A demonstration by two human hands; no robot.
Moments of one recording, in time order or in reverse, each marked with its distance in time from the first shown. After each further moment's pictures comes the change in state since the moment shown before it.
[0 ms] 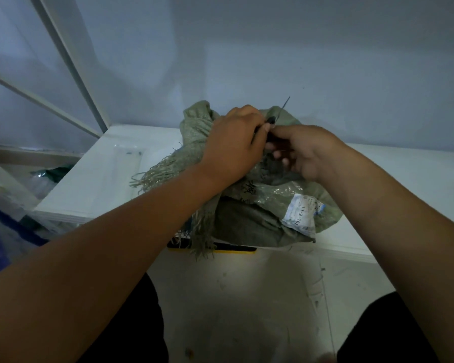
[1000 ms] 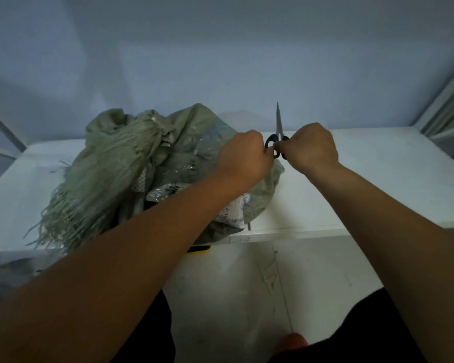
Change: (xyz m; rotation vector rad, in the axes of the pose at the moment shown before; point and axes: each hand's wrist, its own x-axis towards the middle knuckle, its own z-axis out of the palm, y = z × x) left_hand 0.026 0.132 0.108 -0.043 -0.386 -0.207; right_hand -0.010 0.051 -0.154 -0.628 0.656 -0.162
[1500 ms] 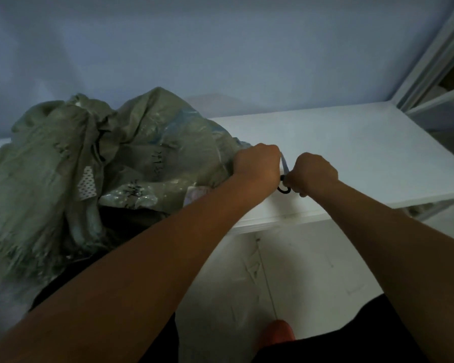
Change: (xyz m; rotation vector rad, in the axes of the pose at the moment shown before) left_hand 0.000 0.061 0.071 0.270 -0.246 0.107; right_hand 0.014 0.099 0.010 -0.477 -0.225 0.216
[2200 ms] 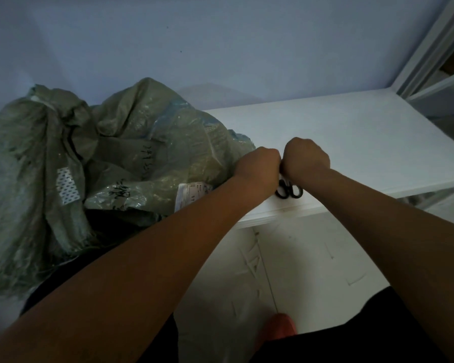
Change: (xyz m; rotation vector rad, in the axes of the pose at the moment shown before) left_hand -0.004 0.003 0.015 -0.145 -0.107 0.039; right_hand -0.001 -0.010 -0.003 -0.066 0.103 -0.135
